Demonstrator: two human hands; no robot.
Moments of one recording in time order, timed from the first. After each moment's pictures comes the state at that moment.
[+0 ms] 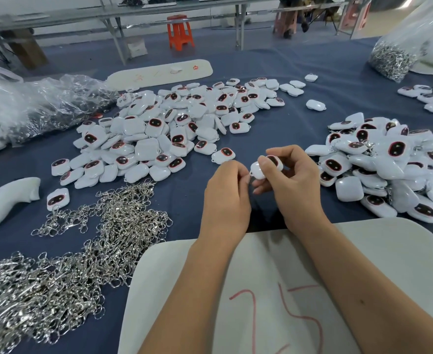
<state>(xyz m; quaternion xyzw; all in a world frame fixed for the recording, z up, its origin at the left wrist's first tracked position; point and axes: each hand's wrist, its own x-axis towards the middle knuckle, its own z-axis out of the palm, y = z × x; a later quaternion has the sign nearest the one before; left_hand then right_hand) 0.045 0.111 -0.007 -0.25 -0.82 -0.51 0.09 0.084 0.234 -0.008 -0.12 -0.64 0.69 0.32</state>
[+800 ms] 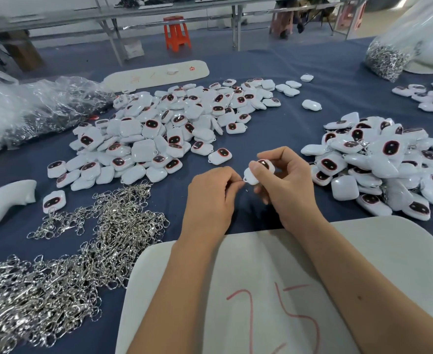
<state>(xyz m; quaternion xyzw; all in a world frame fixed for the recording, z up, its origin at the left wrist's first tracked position) 0.031 0.091 -0.004 -0.32 -0.84 -0.42 0.12 0.084 0.236 -0.010 -0.14 -0.66 0.69 0.28</state>
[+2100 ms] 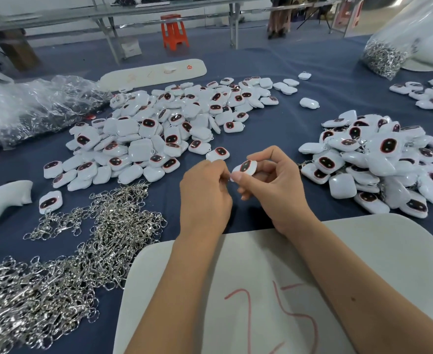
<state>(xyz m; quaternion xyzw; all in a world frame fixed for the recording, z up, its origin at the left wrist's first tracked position) 0.030 0.093 0.001 -0.27 -0.86 -0.38 0.20 0.086 0.227 -0.010 -0.07 -0.65 0.72 0.23</state>
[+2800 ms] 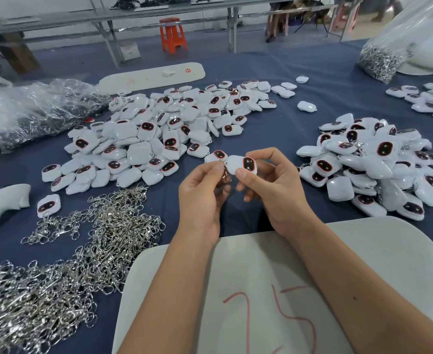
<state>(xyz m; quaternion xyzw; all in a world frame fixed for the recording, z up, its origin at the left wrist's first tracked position) 0.036 0.105 0.009 0.00 -0.52 -0.84 -0.15 0.084 0.231 -0.008 -0.04 -0.60 0.77 0.22</state>
